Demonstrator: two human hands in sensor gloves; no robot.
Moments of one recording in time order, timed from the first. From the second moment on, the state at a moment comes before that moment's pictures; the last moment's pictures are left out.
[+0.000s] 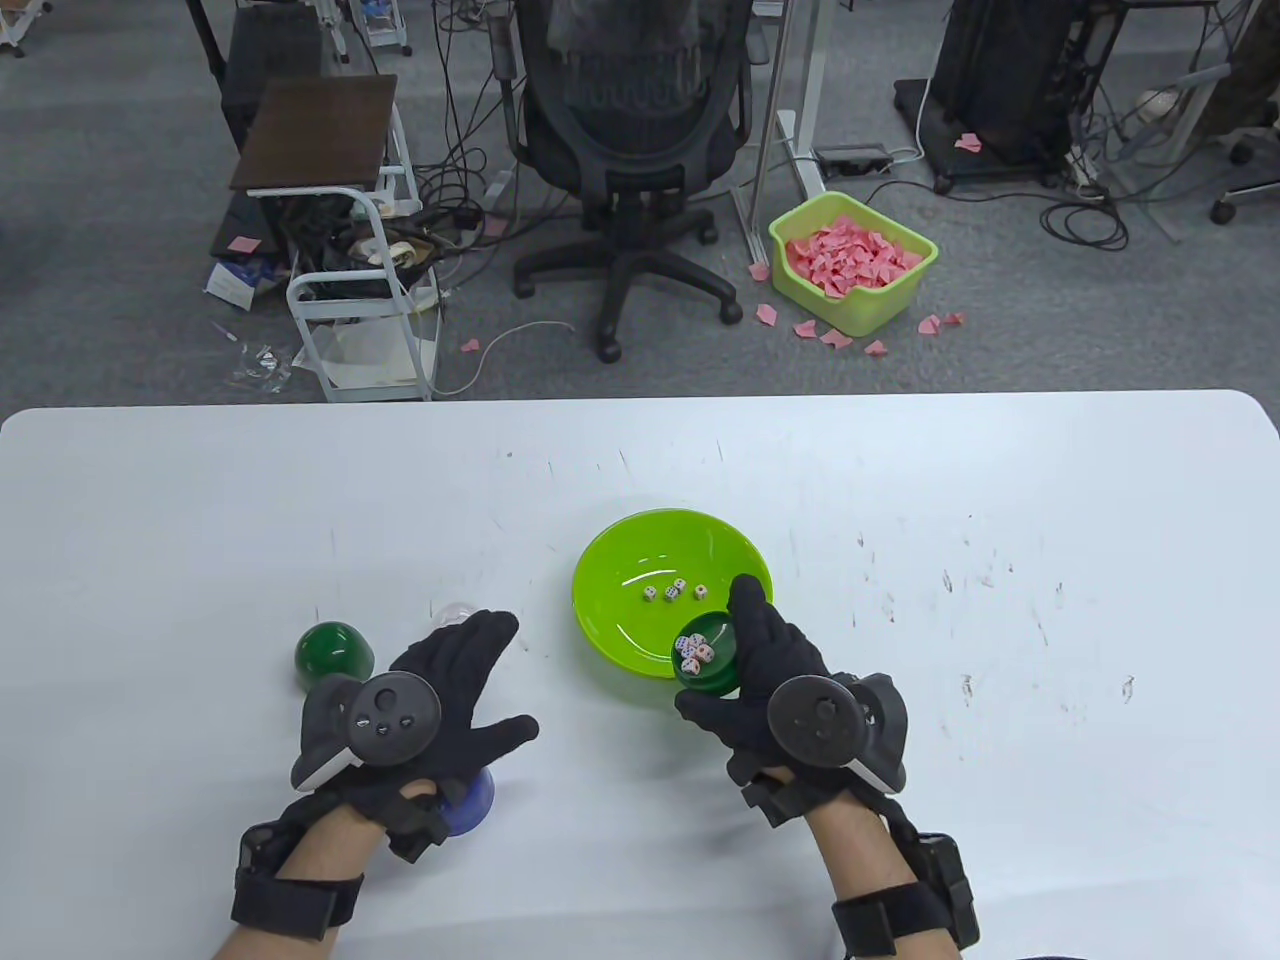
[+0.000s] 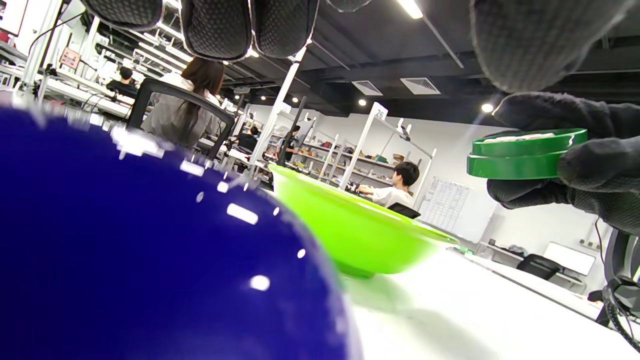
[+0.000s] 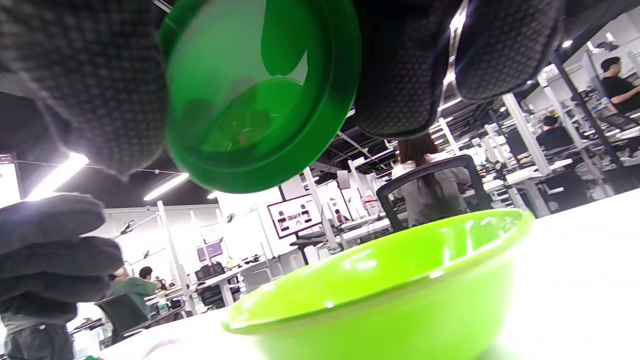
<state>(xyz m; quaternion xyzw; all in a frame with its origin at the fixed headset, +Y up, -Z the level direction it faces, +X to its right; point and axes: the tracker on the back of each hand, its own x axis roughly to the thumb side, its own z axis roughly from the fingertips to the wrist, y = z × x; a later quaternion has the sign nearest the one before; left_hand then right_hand) -0.236 -0.702 -0.325 0.04 -0.23 0.22 0.95 0.111 -0.677 -0.325 0.17 -0.21 0.93 0.26</state>
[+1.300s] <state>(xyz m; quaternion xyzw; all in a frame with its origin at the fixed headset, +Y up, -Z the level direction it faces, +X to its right) -0.245 -0.705 -0.332 0.02 -0.21 0.27 0.94 0.062 -0.686 -0.405 0.17 -0.10 0.98 0.03</state>
